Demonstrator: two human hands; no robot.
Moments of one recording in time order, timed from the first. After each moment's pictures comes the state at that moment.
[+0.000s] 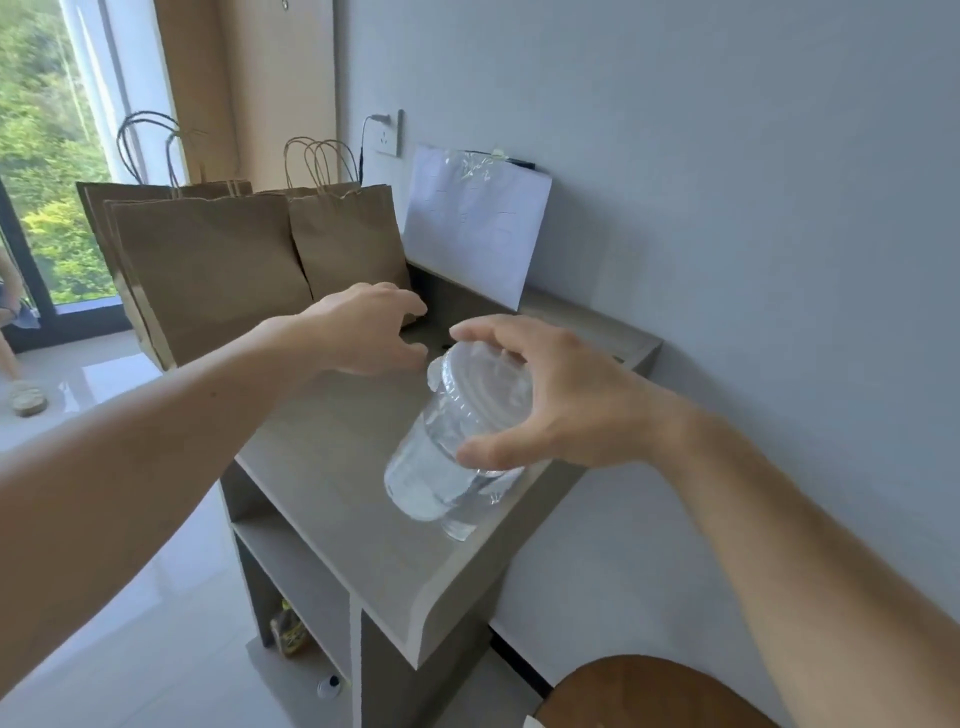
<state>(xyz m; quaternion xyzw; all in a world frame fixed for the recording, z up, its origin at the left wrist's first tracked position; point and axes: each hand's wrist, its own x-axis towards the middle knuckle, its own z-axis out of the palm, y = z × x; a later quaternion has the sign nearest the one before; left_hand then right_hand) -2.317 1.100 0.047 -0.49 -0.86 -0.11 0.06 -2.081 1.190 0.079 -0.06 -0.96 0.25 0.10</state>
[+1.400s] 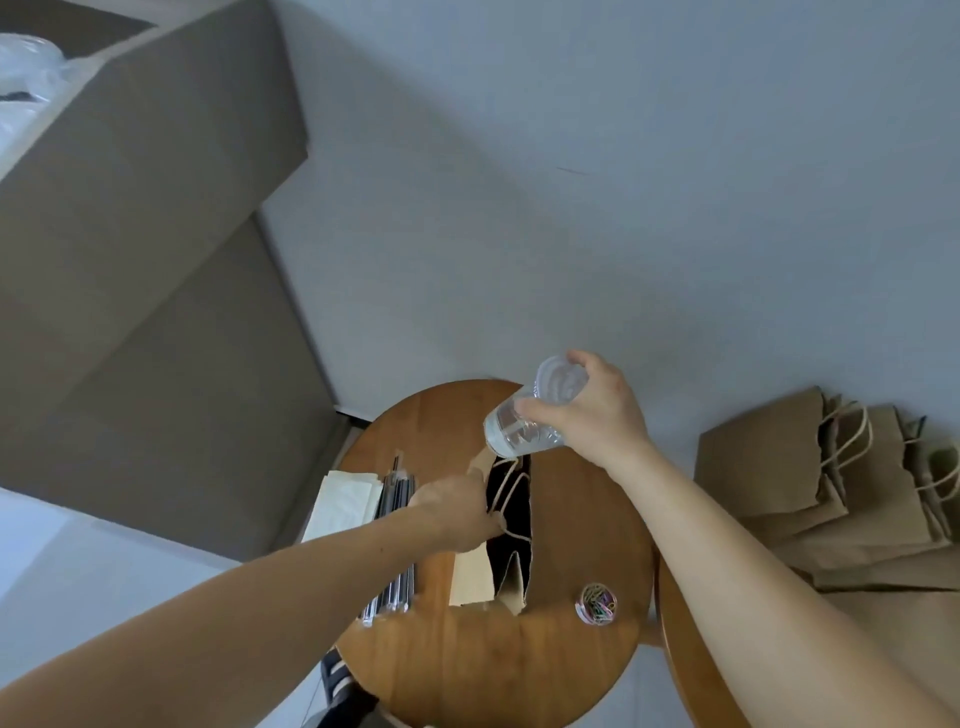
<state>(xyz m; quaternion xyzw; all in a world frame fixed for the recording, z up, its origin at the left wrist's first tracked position) -1.851 1.244 -0.293 -0.58 -0.72 0.05 -0.37 -1.707 1.346 -0.197 -0.61 -0.70 0.34 0.16</state>
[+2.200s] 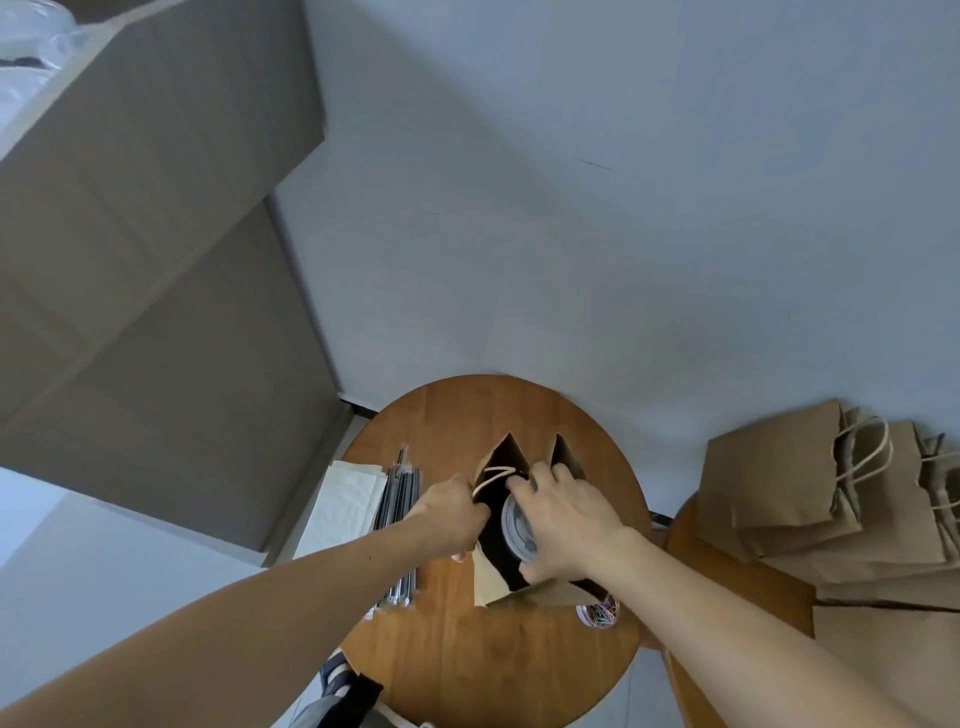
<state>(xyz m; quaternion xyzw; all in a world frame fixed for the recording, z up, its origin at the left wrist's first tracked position) -1.862 1.236 -0.320 -0.43 -0.75 -0.09 -0.50 -1.700 1.288 -0.264 -0.32 -0.92 0.08 -0.23</state>
